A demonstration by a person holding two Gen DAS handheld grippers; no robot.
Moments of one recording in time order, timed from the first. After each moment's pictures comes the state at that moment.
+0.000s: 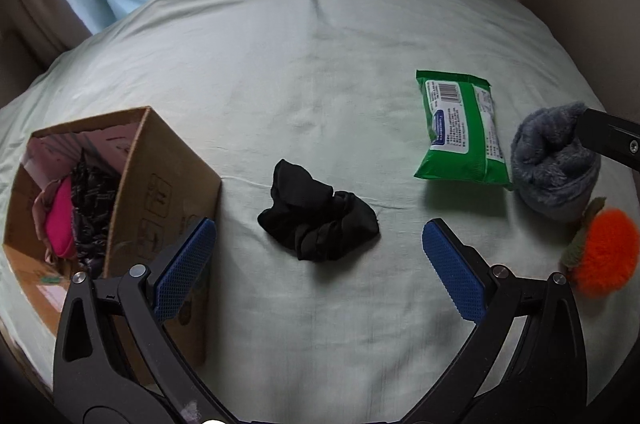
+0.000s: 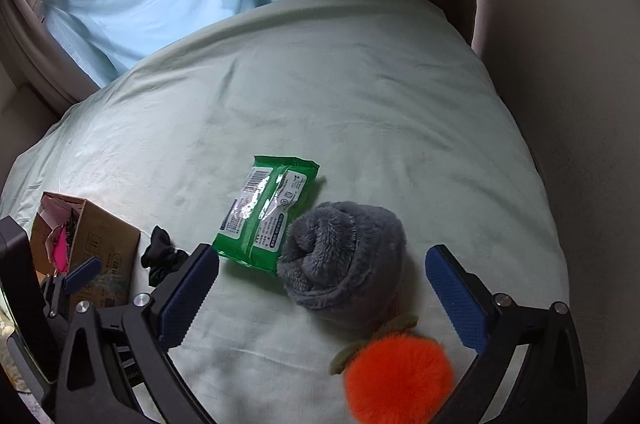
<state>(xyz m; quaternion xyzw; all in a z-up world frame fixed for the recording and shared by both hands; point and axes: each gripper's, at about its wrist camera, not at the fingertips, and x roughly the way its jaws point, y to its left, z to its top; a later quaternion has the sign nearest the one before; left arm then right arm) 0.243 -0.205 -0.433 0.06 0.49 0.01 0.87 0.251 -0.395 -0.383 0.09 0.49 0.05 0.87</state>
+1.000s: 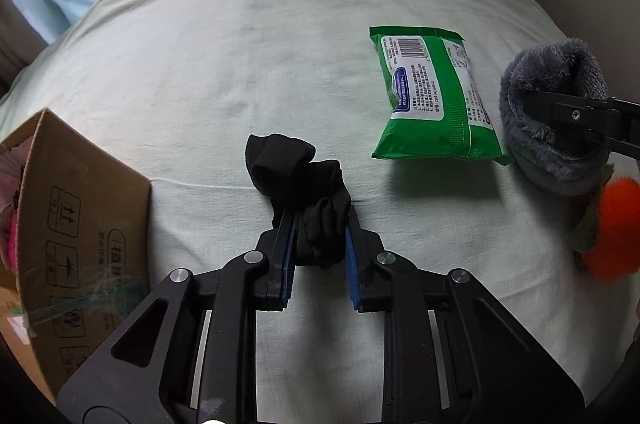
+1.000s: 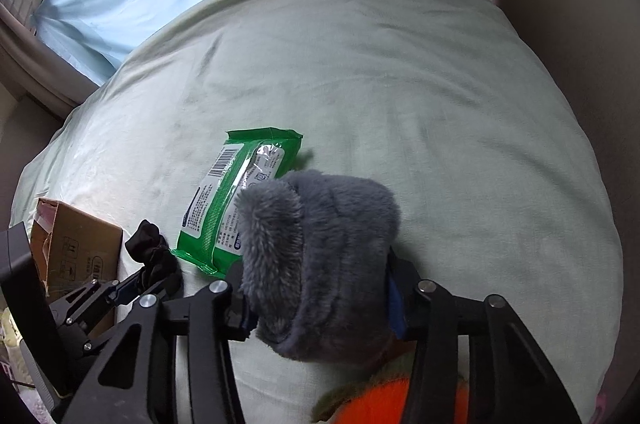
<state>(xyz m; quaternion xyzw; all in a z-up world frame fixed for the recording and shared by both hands) 0.265 -0.229 -0.480 0.08 0.52 -0.06 0.85 0.272 -0.407 -0.431 0.13 0.52 0.07 0.84</state>
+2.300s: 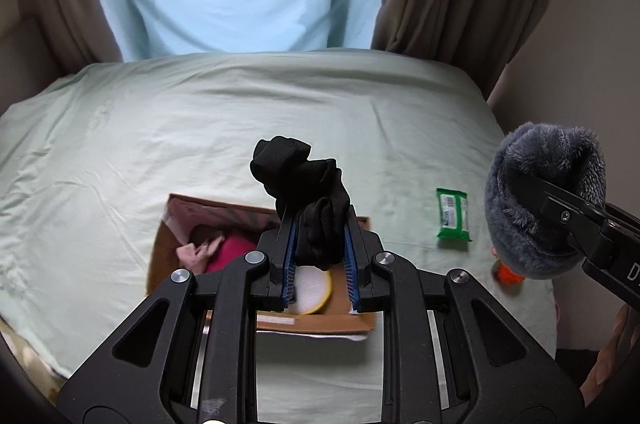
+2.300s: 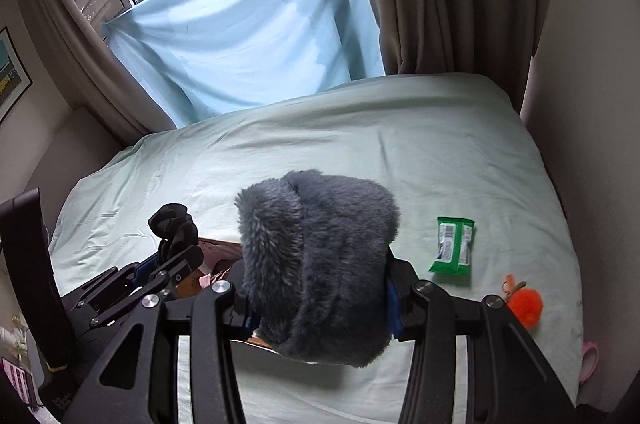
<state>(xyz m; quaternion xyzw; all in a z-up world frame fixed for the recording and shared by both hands) 0.198 -0.001 -0.176 -0.02 0.44 -0.04 0.90 0.198 -0.179 -0.141 0.12 0.44 0.09 0.89</state>
